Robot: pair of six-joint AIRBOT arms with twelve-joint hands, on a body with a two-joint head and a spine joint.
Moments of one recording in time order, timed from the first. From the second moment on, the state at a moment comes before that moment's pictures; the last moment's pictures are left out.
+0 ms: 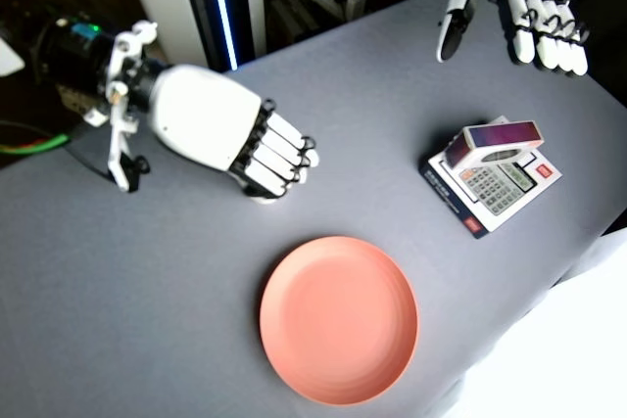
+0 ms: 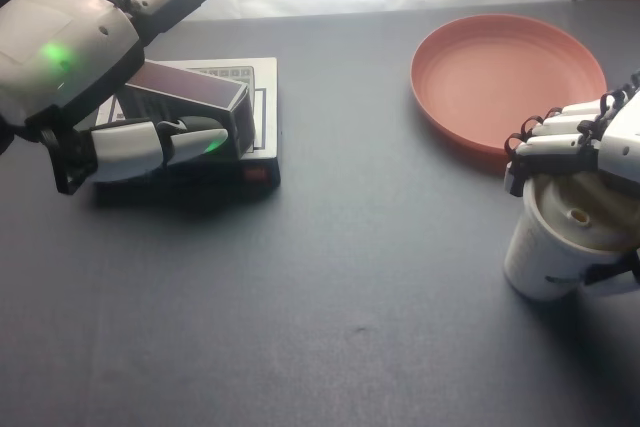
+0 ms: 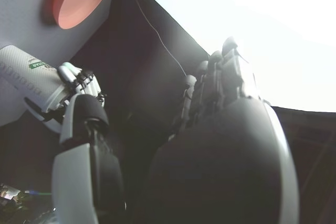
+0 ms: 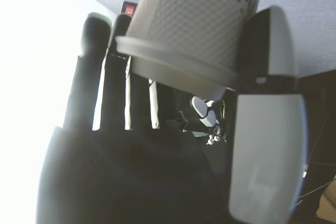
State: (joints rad) left arm 0.83 -0.74 1.06 -0.04 -0.99 0.86; right arm -0.85 -0.79 0.96 -0.23 0.54 -0.78
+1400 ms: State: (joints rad) left arm 0.86 -0.75 1.08 -0.07 -1.00 0.83; right arm -0.41 -1.05 1.32 0.11 0.20 -1.22
